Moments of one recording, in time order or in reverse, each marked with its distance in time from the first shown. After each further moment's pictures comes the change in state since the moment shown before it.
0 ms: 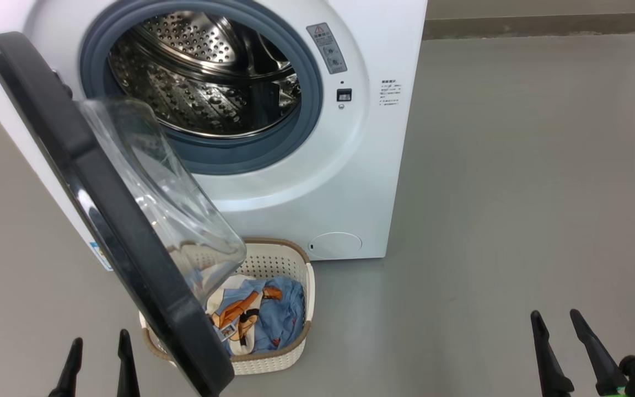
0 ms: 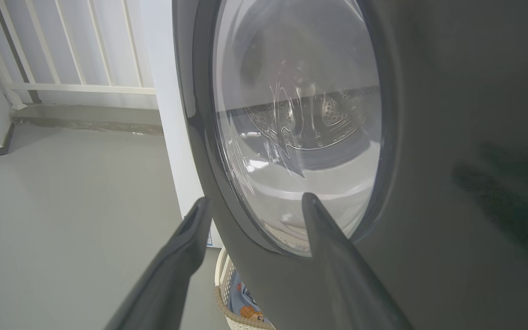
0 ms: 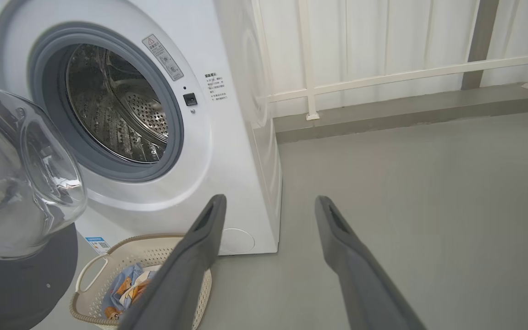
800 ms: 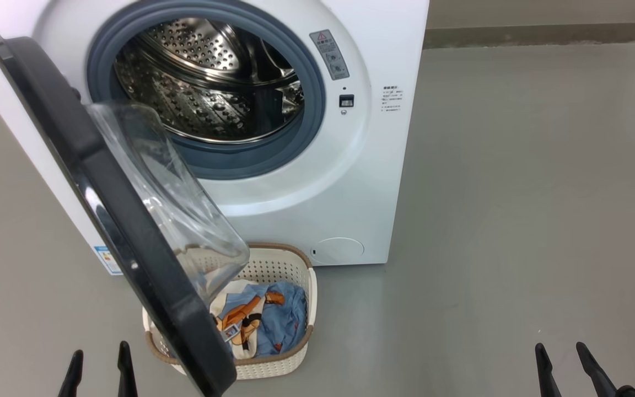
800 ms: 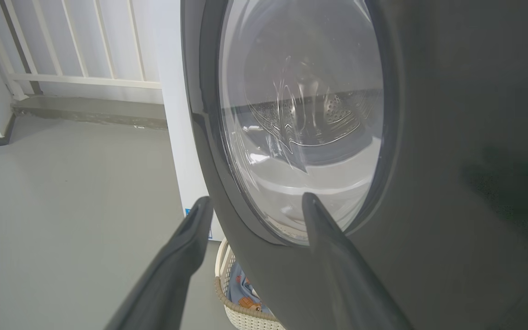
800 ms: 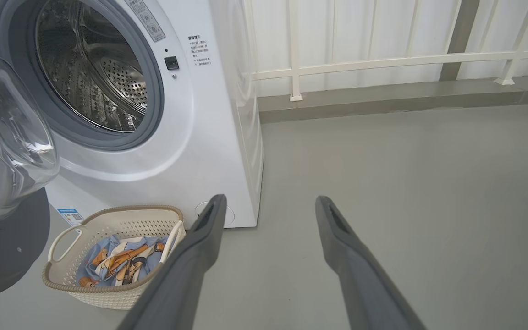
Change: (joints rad) left arm 0.035 0.000 0.003 -0.007 -0.022 -0.009 0.000; right arm 0.081 0.071 -0.078 0.001 -0.147 0.000 0.000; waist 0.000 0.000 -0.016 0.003
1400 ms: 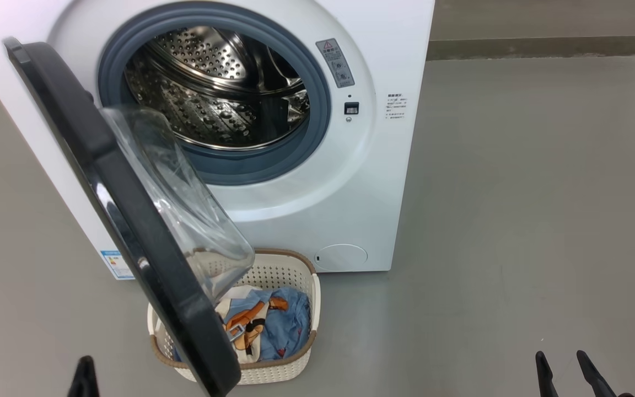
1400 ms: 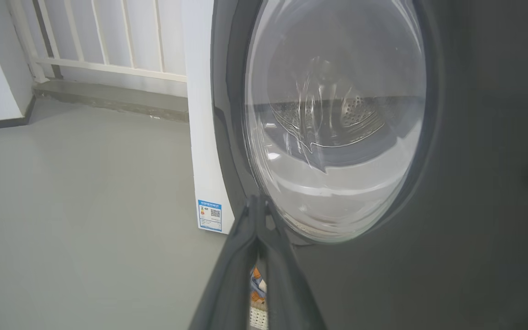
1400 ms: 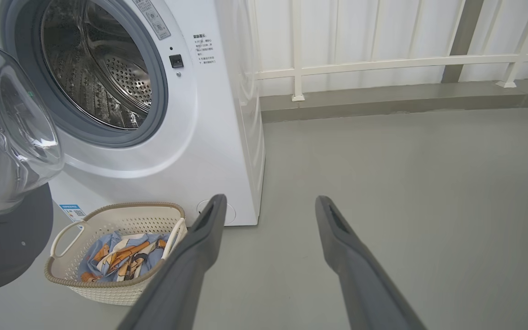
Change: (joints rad) left arm 0.004 0.000 0.031 0.035 -0.050 -0.006 0.000; right arm 0.021 0.007 -0.005 0.000 -0.018 0.000 0.000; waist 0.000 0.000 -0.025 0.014
